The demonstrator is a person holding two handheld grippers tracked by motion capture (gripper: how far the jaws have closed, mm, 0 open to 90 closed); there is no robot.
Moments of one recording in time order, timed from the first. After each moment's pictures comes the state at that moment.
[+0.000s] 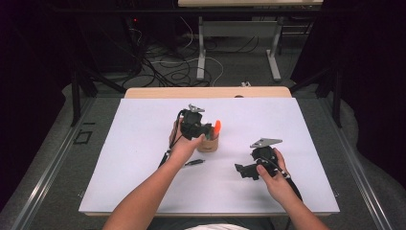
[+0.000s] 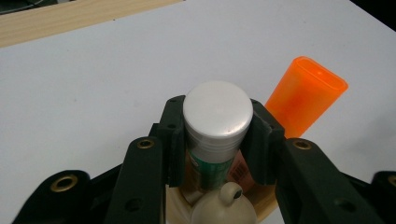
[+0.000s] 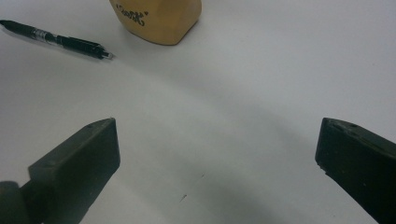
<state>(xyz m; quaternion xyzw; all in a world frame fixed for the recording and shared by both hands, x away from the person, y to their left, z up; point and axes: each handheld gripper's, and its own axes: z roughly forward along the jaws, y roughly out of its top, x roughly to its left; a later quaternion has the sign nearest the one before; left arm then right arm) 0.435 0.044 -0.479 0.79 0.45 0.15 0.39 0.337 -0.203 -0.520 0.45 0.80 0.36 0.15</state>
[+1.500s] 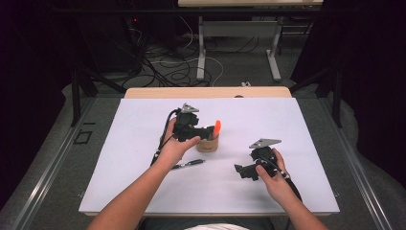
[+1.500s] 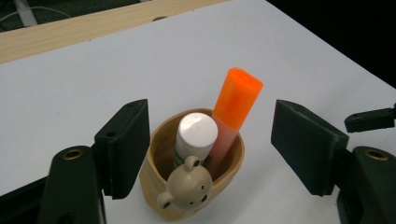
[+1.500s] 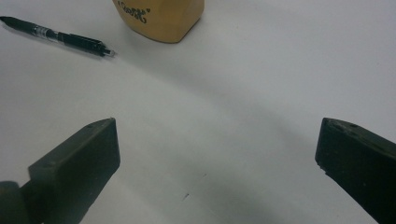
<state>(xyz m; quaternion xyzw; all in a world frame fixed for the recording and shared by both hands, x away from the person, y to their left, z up) 0.411 0.065 -0.451 0.80 0.40 0.12 0.44 0.336 -0.202 -0.521 0.45 0.81 0.36 0.15</state>
